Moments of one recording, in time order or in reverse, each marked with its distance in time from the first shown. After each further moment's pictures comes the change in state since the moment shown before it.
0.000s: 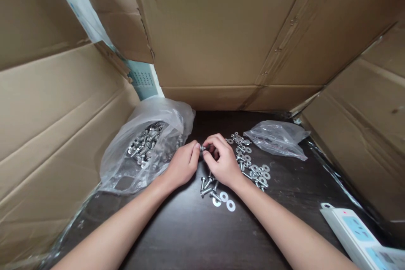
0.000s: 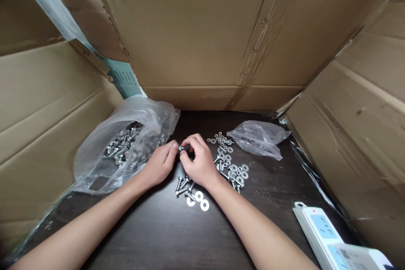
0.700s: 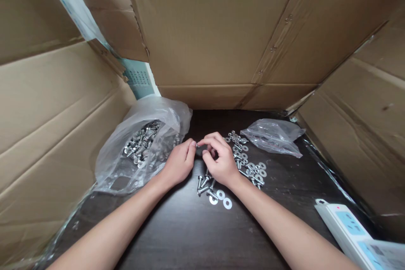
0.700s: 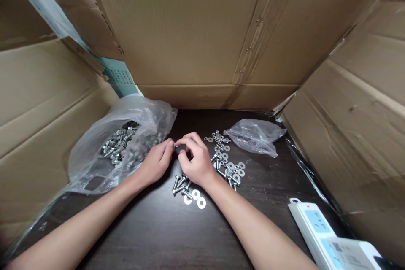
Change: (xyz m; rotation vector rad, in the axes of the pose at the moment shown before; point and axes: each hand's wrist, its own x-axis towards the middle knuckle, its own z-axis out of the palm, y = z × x) left_hand 0.001 -0.003 0.001 -0.029 0.022 -0.015; right_hand -0.002 -0.003 -0.002 0.045 0.039 -0.094
